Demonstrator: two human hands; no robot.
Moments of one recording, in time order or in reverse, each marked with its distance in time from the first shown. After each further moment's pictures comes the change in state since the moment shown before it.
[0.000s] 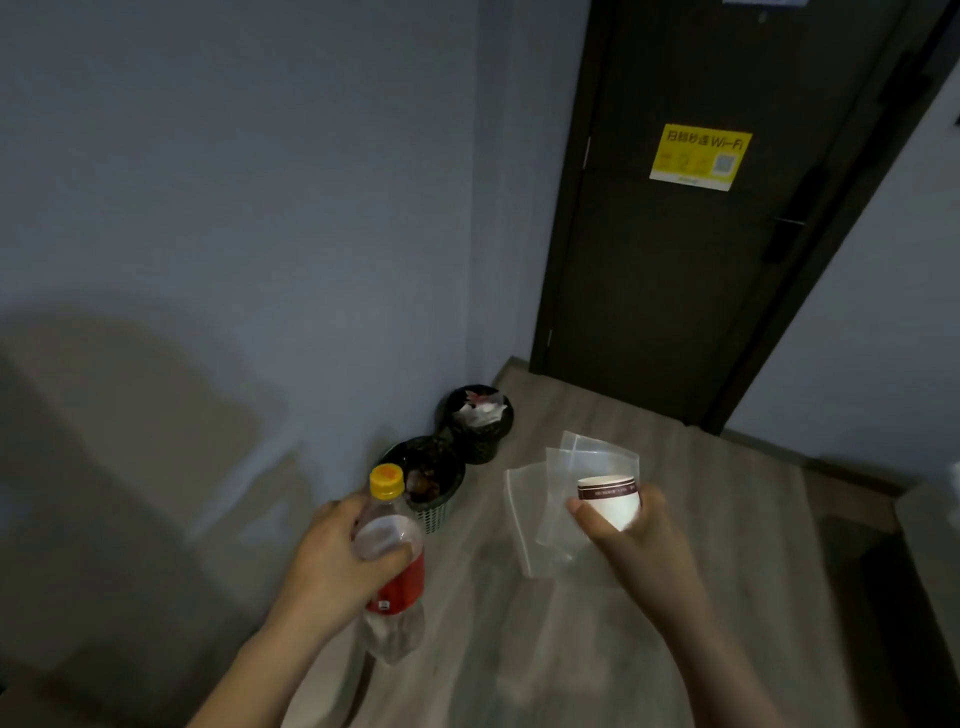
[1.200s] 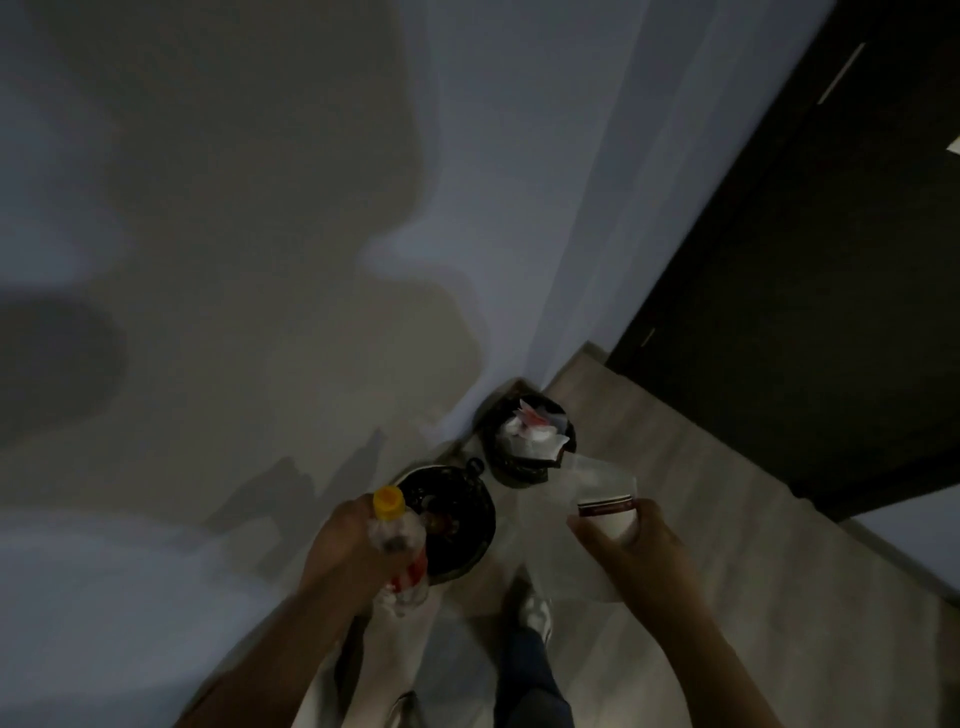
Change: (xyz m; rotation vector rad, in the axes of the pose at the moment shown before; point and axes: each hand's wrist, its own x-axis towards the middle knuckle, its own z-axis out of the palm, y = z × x) left_hand 0.447 -0.086 0.079 0.021 -0.085 -0.440; right_hand 0.460 -0.019 0.237 -0.221 -0.395 0.134
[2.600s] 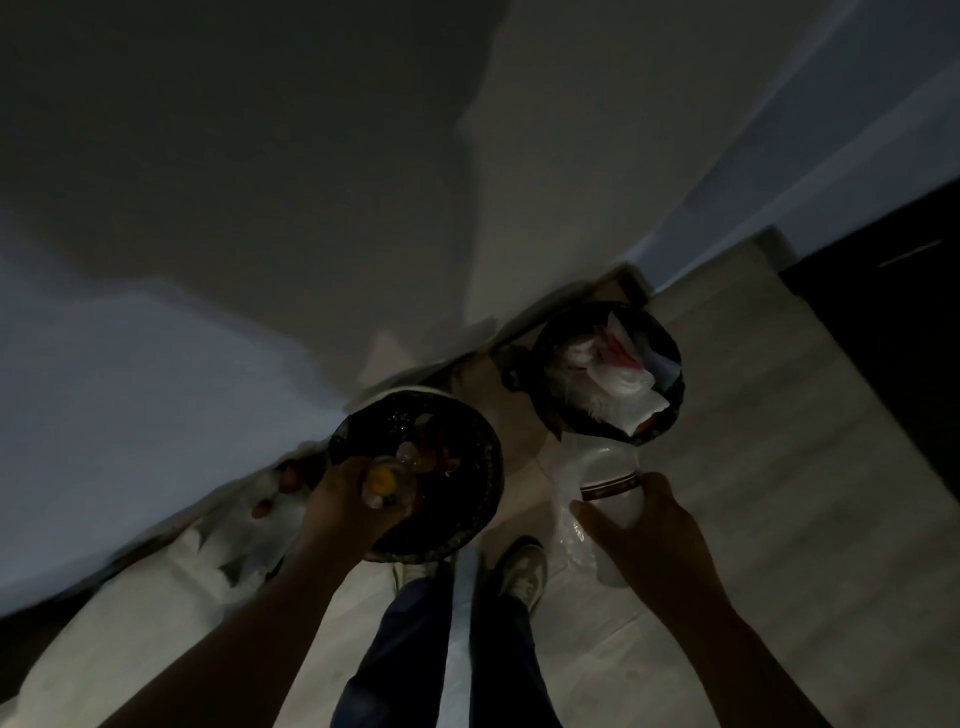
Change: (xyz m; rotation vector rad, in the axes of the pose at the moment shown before) left_hand 0.286 -0.140 0.252 0.105 0.079 -0.456; right_hand 0.374 0.154 0.154 -0.365 -0.425 0.014
